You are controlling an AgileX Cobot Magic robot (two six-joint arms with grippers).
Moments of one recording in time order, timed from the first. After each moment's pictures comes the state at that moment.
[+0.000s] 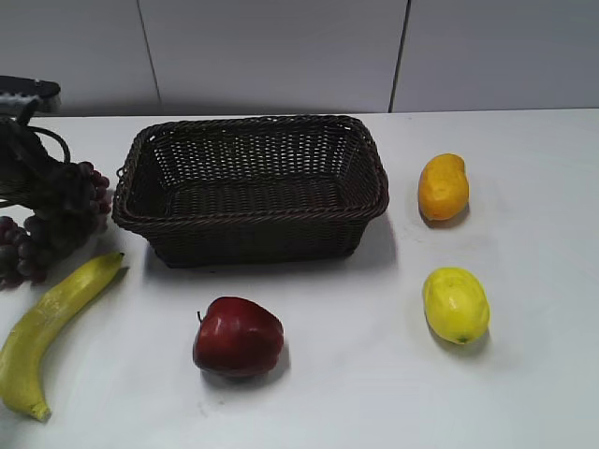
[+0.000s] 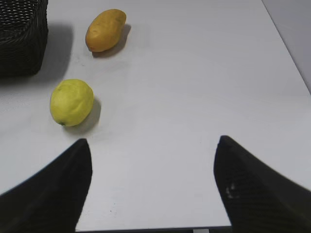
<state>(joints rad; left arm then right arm) -0.09 1.87 -1.11 -0.16 0.49 0.31 0.08 -0.01 -0.50 0.03 1.05 0.05</state>
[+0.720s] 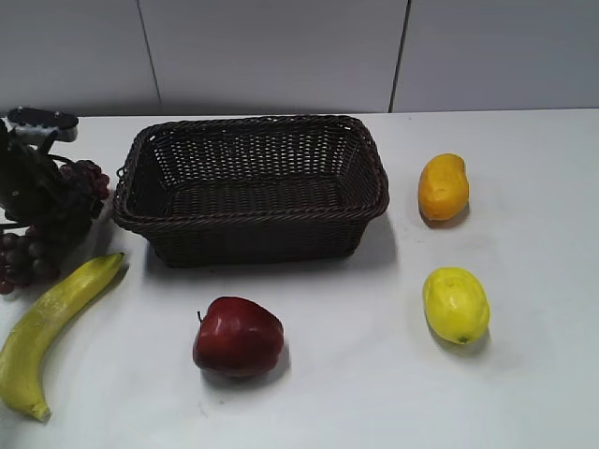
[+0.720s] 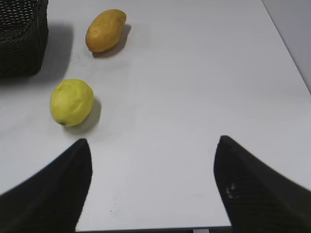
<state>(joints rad) -0.09 1.98 -1.12 -0.15 0.41 0.32 0.08 -0.01 -0.50 0.03 1.05 0.05</state>
